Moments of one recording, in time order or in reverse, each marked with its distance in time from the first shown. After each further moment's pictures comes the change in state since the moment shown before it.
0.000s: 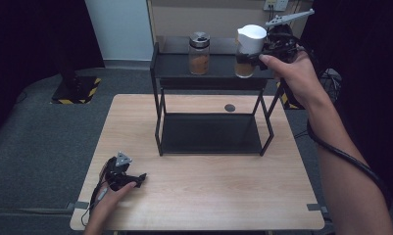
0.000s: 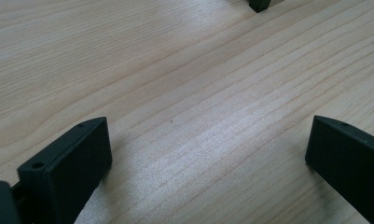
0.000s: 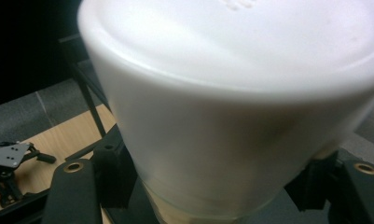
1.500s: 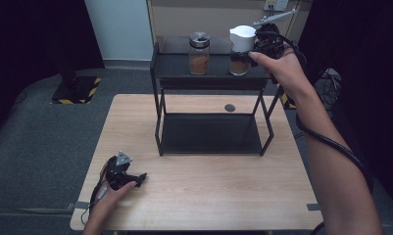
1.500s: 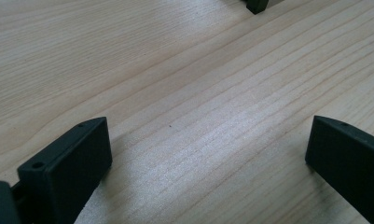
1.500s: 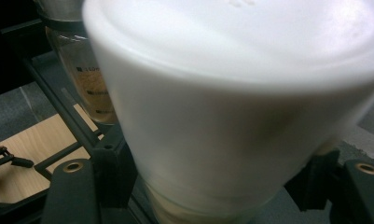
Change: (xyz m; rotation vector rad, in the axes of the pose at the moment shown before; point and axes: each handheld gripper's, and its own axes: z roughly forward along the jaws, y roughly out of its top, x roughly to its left) left arm 0.003 0.002 0.001 0.001 -0.013 0.013; right arm -0.014 0.006 0.038 0.043 -0.031 0.013
